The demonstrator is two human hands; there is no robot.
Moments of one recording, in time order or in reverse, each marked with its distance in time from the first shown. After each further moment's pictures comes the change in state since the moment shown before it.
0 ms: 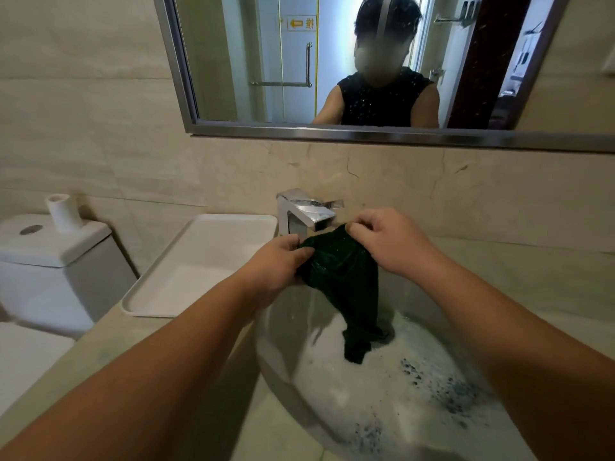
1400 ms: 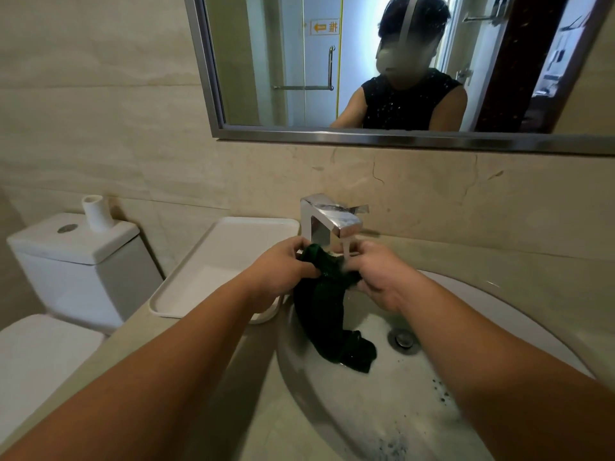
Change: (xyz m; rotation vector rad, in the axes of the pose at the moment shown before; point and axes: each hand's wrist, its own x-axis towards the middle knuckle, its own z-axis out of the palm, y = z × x) left_hand -0.008 0.006 -0.034 0.270 0.069 -0.052; right_hand 0.030 0.008 0.085 0.961 -0.210 0.523
